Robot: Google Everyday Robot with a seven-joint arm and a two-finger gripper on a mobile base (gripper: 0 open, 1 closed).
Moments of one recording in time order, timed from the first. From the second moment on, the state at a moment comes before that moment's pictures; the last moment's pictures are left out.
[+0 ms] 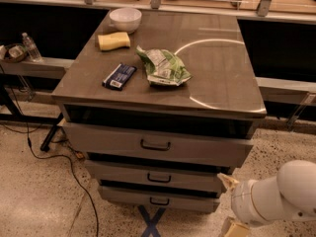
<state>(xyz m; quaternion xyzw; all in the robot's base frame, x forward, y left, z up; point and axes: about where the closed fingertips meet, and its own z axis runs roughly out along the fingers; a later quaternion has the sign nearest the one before) 0.344 -0.168 0.628 -0.61 0.75 0.12 0.22</state>
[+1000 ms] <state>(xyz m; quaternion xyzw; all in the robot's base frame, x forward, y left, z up) 0.352 -0.148 0.582 -0.59 0.76 0.14 0.25</state>
